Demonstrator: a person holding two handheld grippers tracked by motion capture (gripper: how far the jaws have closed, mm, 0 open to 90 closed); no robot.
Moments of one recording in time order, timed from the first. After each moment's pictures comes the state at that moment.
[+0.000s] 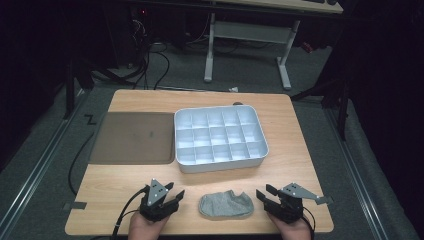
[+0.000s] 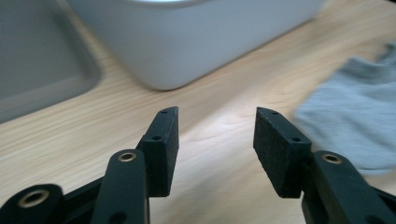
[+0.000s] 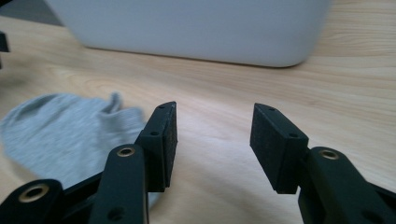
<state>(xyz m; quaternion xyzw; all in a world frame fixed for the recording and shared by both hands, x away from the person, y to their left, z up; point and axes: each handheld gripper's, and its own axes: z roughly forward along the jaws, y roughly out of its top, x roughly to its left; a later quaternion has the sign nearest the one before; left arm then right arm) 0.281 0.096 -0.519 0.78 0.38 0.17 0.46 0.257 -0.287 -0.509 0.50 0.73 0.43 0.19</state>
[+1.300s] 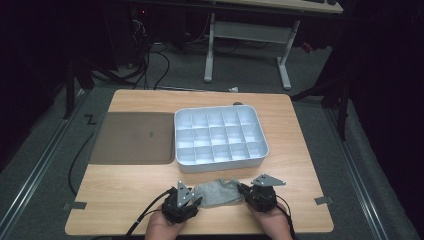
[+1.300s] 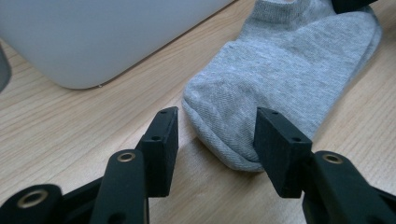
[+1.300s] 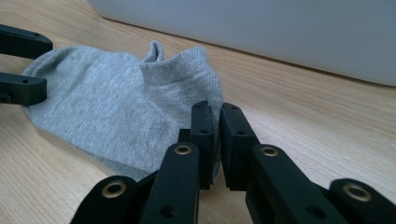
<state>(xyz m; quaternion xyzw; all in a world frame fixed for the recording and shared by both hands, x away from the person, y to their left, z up) 0.285 0.051 -0.534 0.83 0.35 0.17 0.40 0.295 -0.231 -0.520 0.47 0.78 0.38 0.16</state>
